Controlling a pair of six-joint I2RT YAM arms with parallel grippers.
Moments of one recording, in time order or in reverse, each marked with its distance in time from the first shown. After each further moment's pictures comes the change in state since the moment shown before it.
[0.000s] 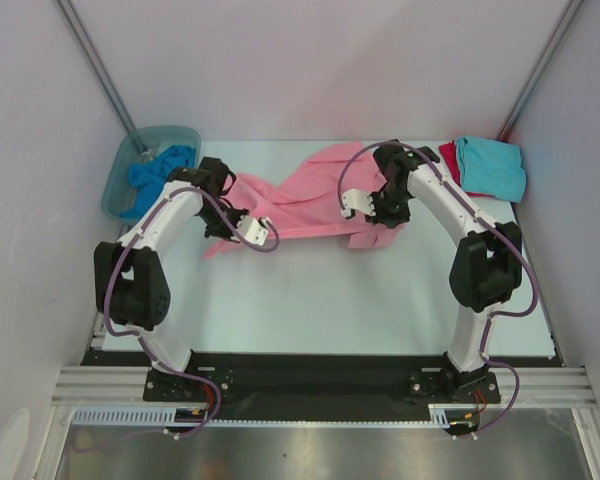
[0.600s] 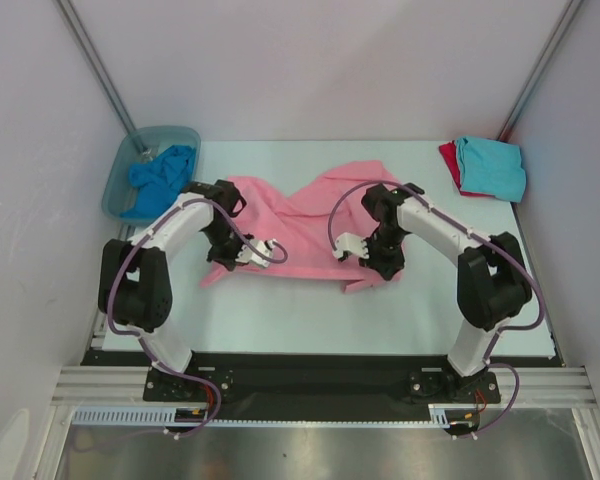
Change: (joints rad) left arm -0.063 -0.018 -0.145 -0.084 -0.032 -0.070; right arm 0.104 -0.106 -0.340 0.000 -0.125 0.158
